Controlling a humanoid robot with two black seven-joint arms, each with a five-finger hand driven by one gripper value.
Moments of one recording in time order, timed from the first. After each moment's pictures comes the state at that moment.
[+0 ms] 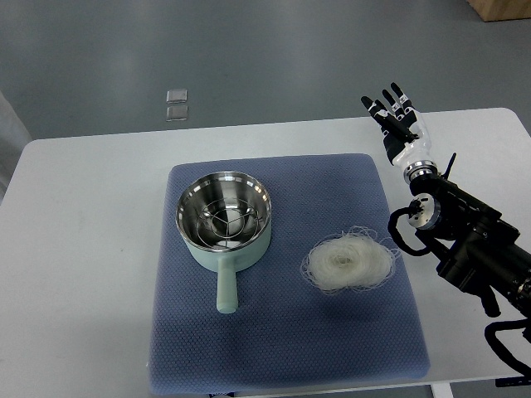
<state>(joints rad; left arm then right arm) -0.01 0.00 -0.04 -0.17 0.01 -0.02 0.16 0.74 -0.07 0.78 0.53 -0.08 0.02 0.50</state>
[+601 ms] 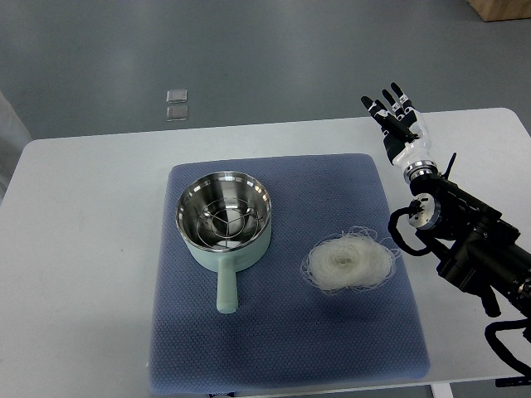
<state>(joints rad) -0.01 0.00 -0.04 -0.16 0.01 -0.01 0.16 0.74 -0.07 0.78 0.53 -0.08 0.02 0.50</state>
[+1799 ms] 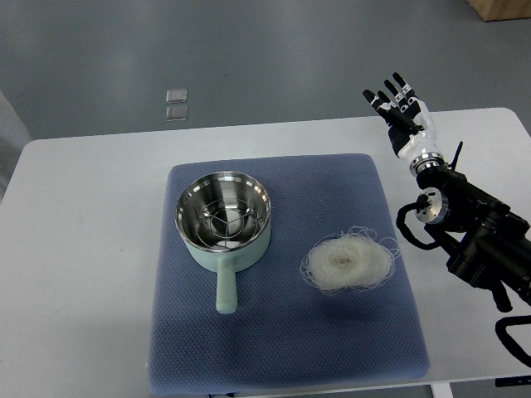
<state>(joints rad) -0.02 0.00 -0.04 -0.16 0.01 -0.01 0.16 0.76 -0.11 0.75 0.58 -0.17 0.02 0.50</state>
